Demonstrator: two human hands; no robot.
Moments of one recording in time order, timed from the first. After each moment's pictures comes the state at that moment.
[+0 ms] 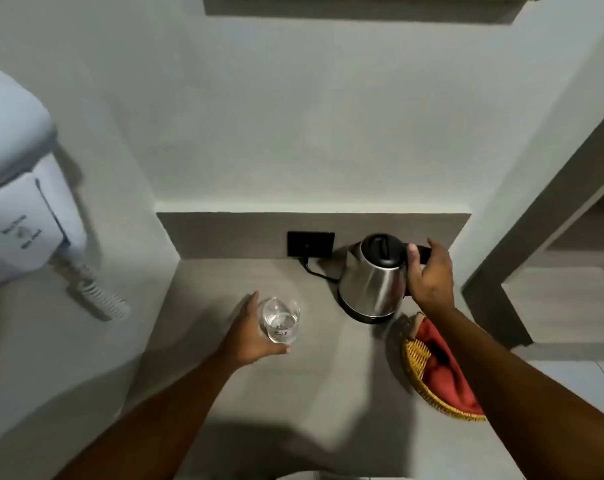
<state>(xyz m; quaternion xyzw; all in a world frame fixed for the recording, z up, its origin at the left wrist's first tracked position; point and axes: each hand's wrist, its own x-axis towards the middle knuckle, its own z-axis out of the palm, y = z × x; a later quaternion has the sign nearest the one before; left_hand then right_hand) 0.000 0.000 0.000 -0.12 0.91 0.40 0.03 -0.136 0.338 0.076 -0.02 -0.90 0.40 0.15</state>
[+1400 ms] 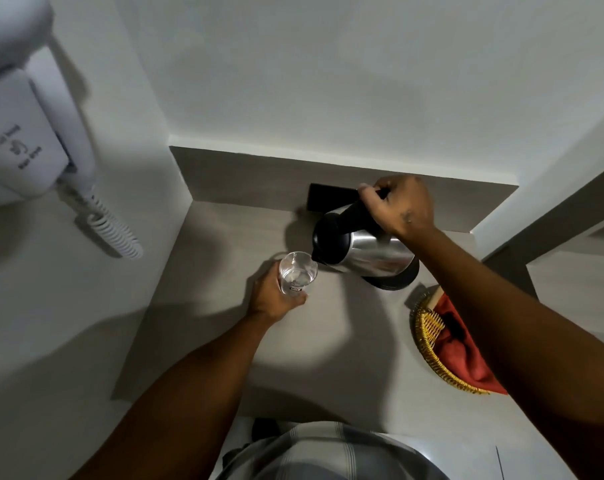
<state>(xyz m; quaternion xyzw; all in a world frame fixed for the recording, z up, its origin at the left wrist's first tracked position) -0.002 0.025 -0.022 -0.19 0.84 0.50 -0.07 -0.155 0.219 0.147 0.16 -0.93 0.31 0.10</state>
